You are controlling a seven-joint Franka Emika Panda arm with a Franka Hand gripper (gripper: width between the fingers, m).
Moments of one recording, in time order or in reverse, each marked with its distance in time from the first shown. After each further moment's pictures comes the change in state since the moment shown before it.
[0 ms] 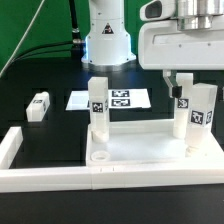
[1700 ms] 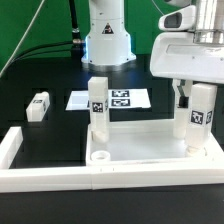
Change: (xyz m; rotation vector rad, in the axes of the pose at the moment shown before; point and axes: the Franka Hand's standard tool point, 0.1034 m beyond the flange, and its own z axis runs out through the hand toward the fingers) arm -0.020 0.002 0.020 -0.064 0.150 -0.070
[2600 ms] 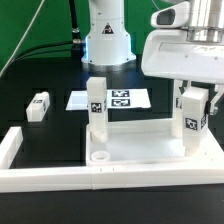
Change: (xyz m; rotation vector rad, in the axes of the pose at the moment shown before) arm 0.017 -0.001 -0.001 -0.001 0.022 0.000
